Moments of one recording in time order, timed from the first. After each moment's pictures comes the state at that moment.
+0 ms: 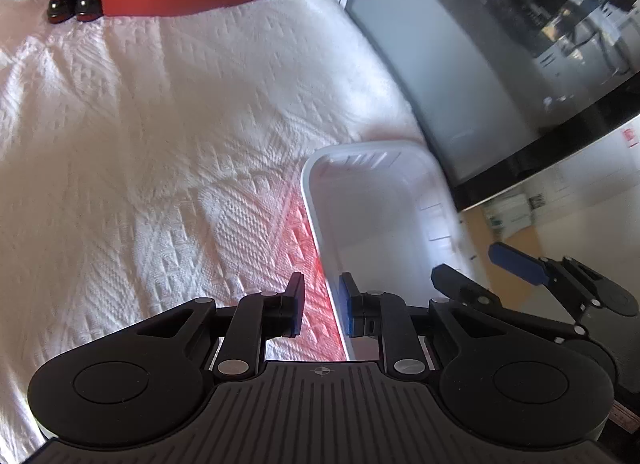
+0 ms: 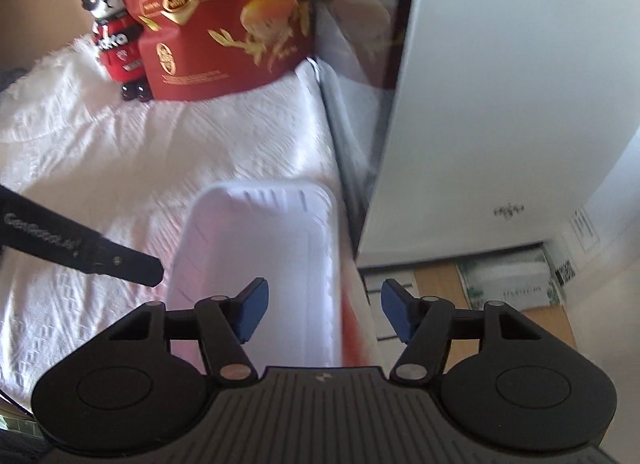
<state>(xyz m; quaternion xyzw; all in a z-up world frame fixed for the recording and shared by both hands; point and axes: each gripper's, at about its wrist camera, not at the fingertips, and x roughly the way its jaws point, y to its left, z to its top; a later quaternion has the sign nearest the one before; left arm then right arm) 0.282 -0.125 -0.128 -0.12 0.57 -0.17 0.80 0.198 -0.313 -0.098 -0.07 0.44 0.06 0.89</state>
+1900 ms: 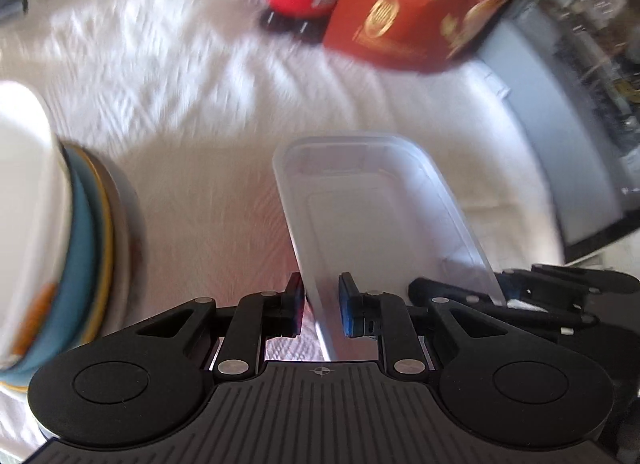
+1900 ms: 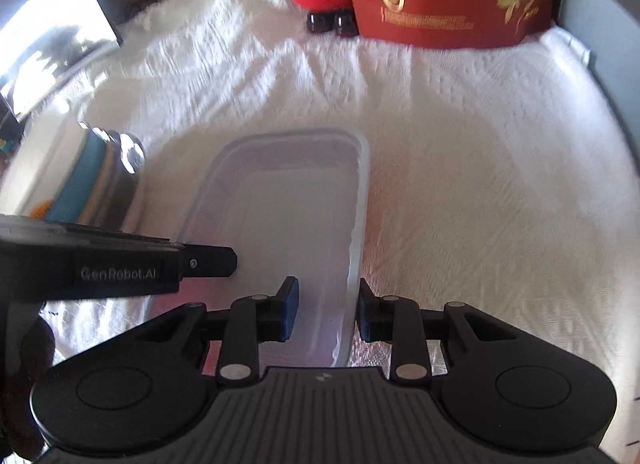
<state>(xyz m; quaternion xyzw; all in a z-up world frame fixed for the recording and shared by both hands) 0.223 0.013 -0.101 -0.16 0.51 -0.02 0.85 0.231 -0.167 -0.119 -0.04 0.52 0.28 0.80</state>
